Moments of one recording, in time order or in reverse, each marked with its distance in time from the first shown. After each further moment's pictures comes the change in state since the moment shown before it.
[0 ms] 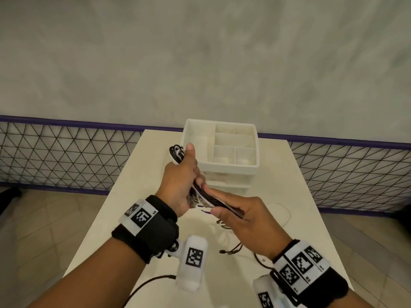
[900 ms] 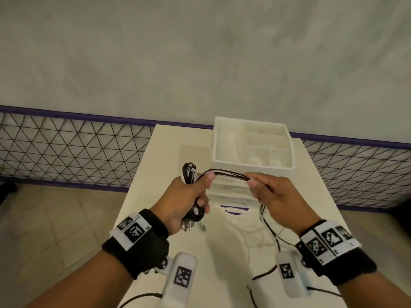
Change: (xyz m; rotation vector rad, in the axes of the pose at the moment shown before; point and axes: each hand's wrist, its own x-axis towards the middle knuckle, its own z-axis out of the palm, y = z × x) left_hand 0.030 0.008 -0.113 0.249 -0.270 -0.075; right_hand 0.065 -0.006 0.025 -0.202 0.127 0.017
